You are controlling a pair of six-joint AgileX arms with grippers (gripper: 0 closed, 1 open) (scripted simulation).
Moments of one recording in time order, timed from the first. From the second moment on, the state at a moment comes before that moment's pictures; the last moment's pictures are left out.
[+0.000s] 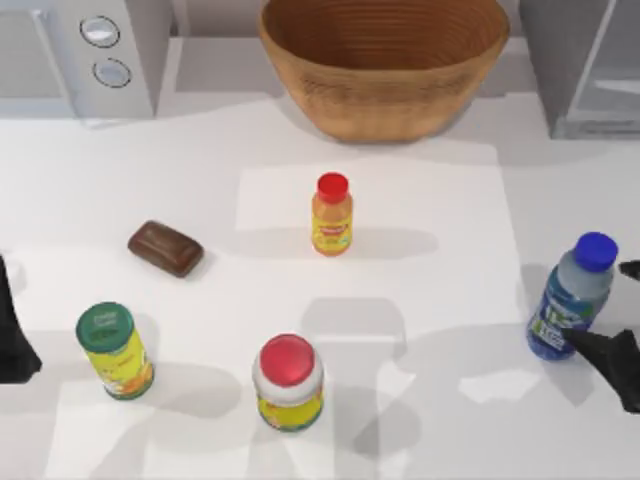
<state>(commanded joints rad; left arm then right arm) 0.00 0.00 0.00 0.00 0.00 0.00 -0.02 1.23 0.37 0.08 -0.62 -0.52</state>
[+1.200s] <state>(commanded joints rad) 0.00 0.00 0.00 0.00 0.00 0.00 0.10 1.46 0.37 0.36 -0.53 -0.42</state>
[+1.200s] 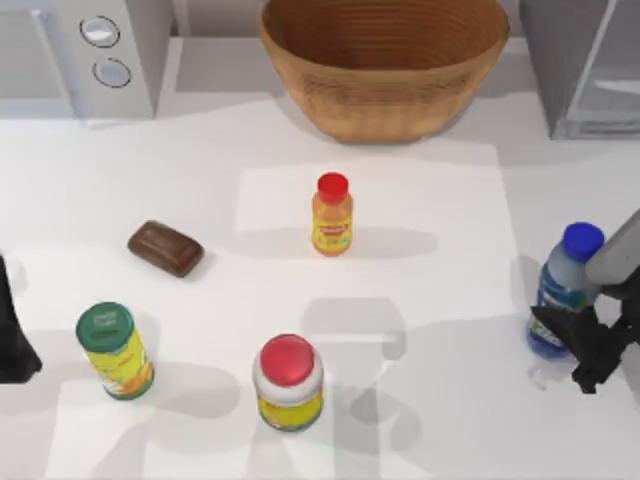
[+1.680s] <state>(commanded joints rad) 0.00 0.00 0.00 0.00 0.00 0.00 0.10 1.46 0.37 0.36 -0.53 -0.42</state>
